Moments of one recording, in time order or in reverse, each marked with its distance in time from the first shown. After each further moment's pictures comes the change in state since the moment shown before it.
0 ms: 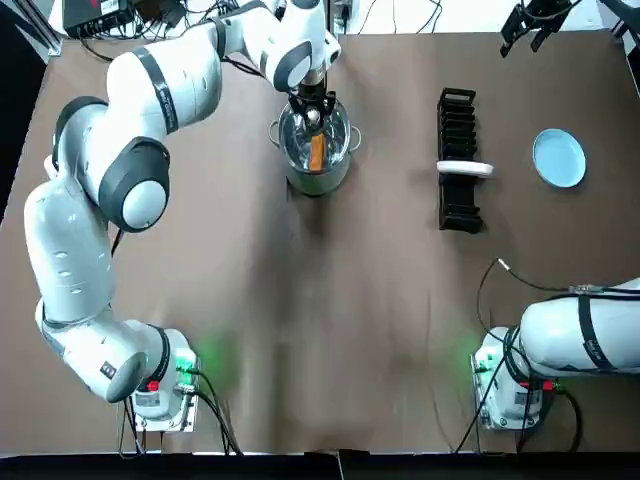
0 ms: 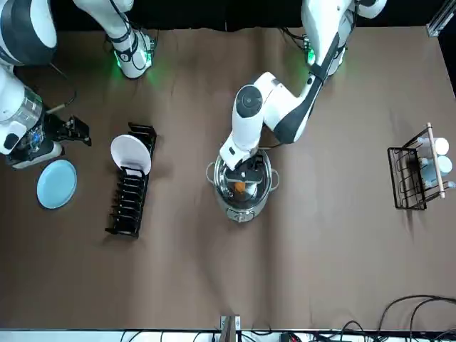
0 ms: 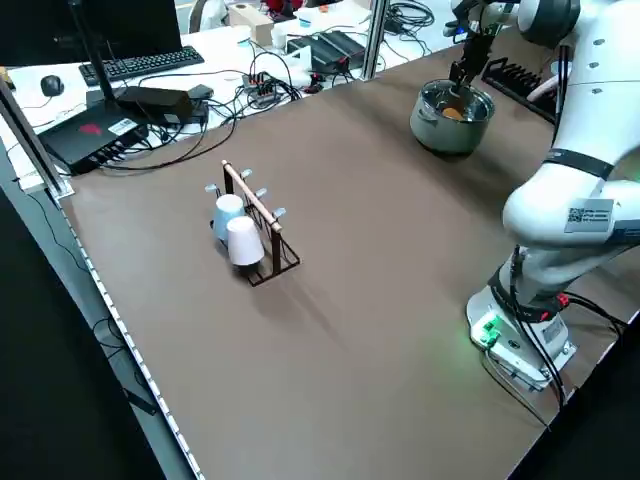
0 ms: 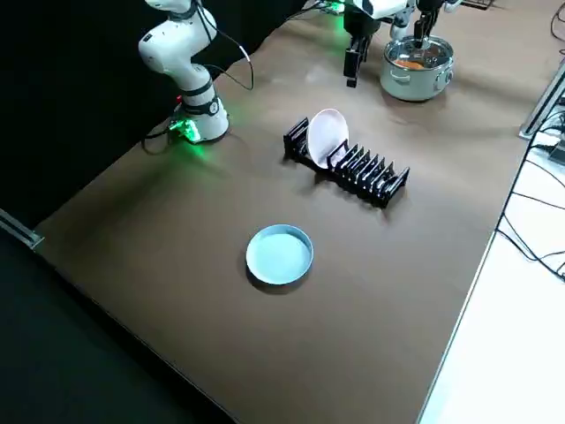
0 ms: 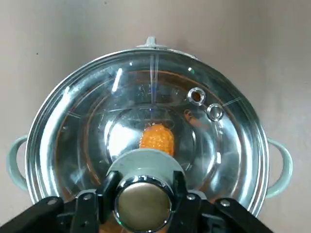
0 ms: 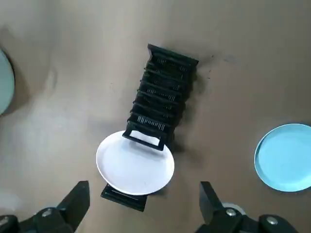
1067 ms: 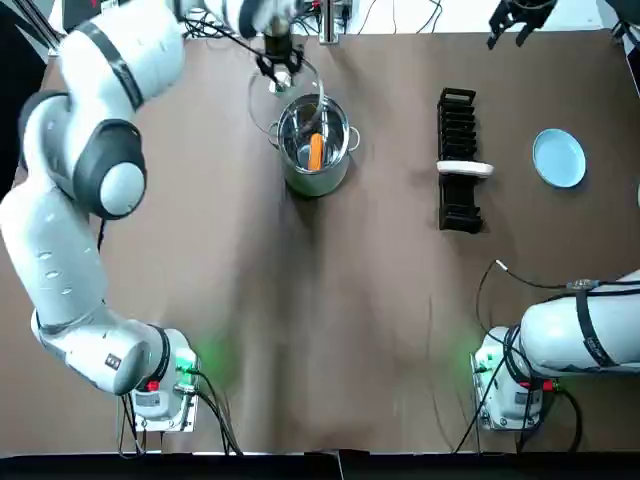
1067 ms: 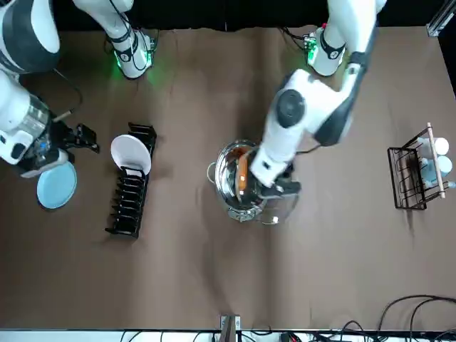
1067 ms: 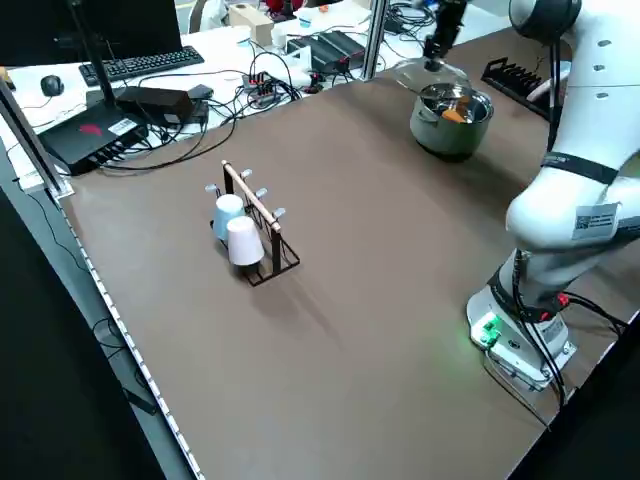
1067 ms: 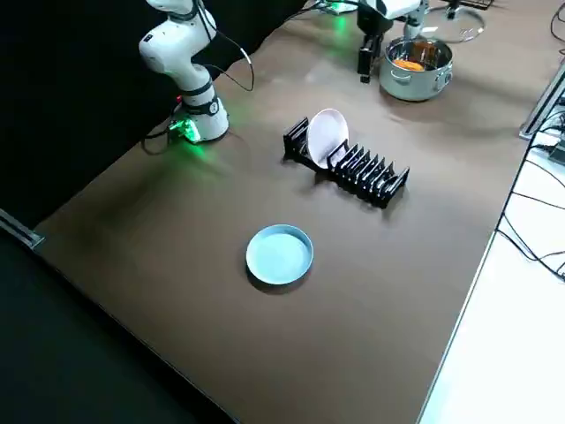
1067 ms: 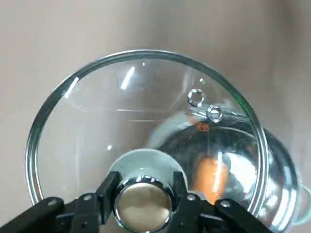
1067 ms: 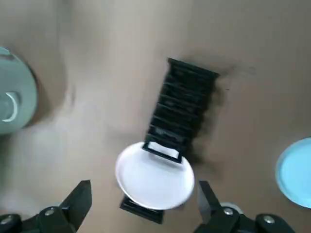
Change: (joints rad) left arm 0.149 -0.082 0.001 0.066 -0.025 -0.158 0.016; right arm 0.029 0.060 0.003 0.064 0.064 0.003 0.029
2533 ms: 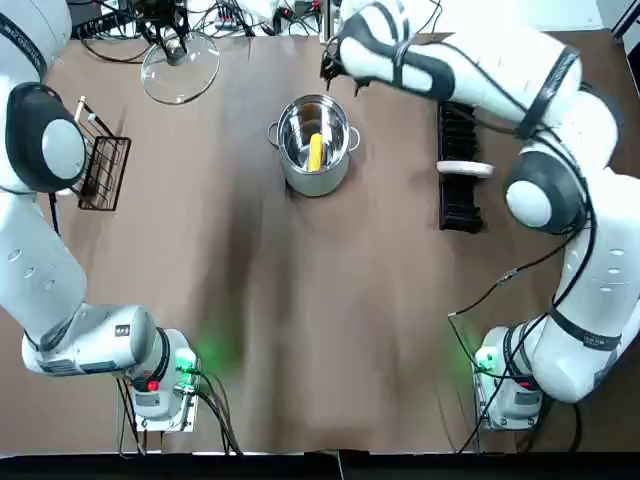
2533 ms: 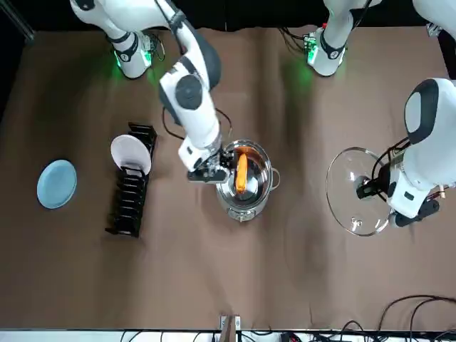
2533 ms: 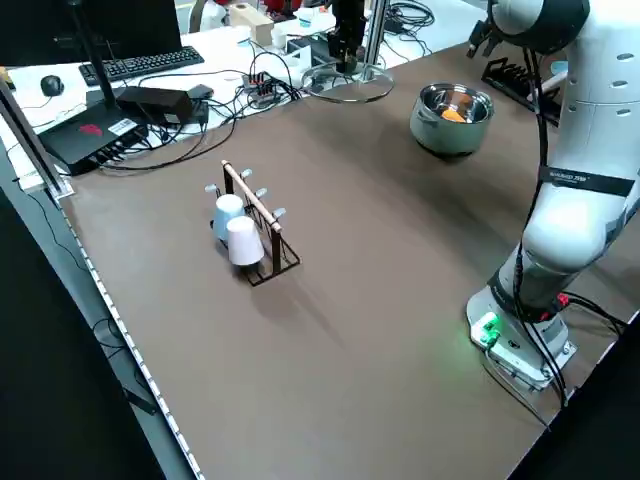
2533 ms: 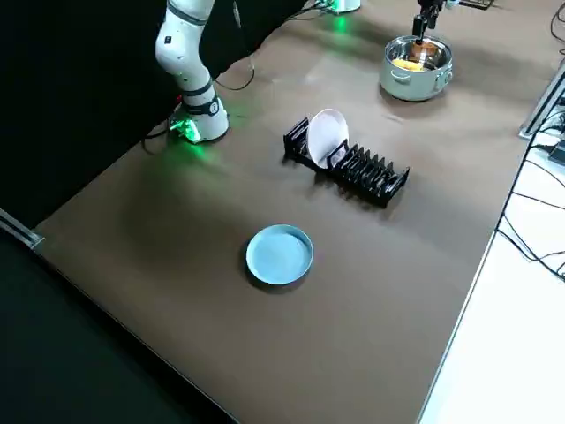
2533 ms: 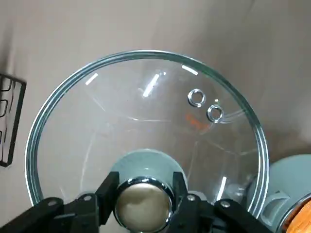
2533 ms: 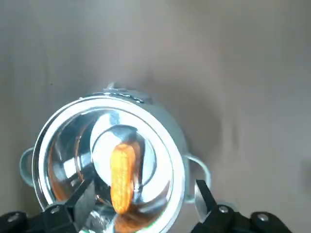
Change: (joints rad) left arm 0.494 -0.124 -0.003 -0.022 -0.079 -0.211 0.293; right arm 0.659 0.531 0.001 0.401 -0.135 0.309 0.955
